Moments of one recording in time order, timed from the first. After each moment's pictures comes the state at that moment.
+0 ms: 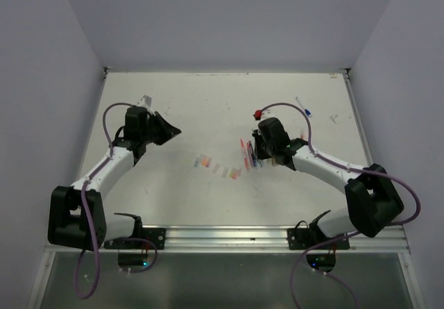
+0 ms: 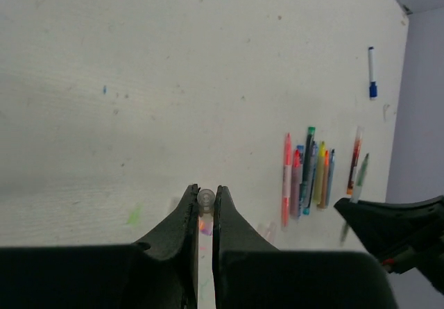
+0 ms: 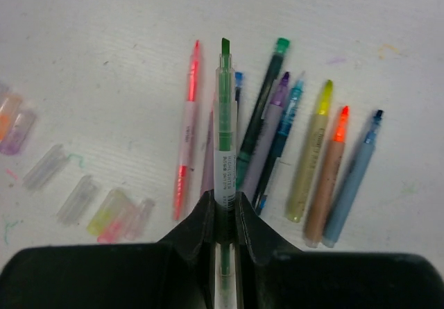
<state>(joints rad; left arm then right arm) -0.15 1.30 0.77 -0.06 0.30 -0.78 0.62 1.42 0.82 -0.21 0.16 0.30</state>
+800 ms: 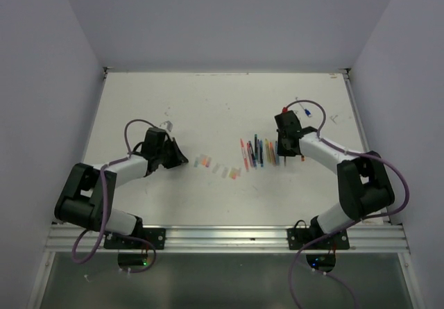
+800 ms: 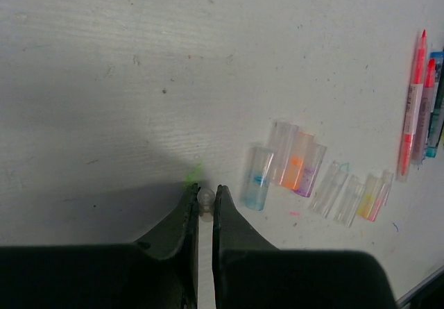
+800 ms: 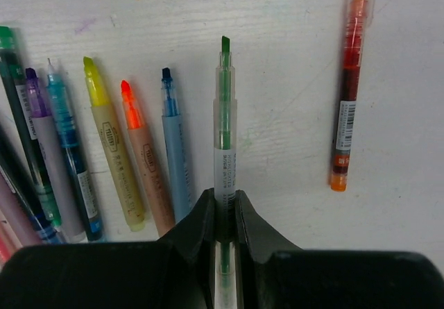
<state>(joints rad) -0.28 1.44 0.55 0.04 0.23 -0.59 0.36 1.55 0.90 -0.45 0.29 0.39</state>
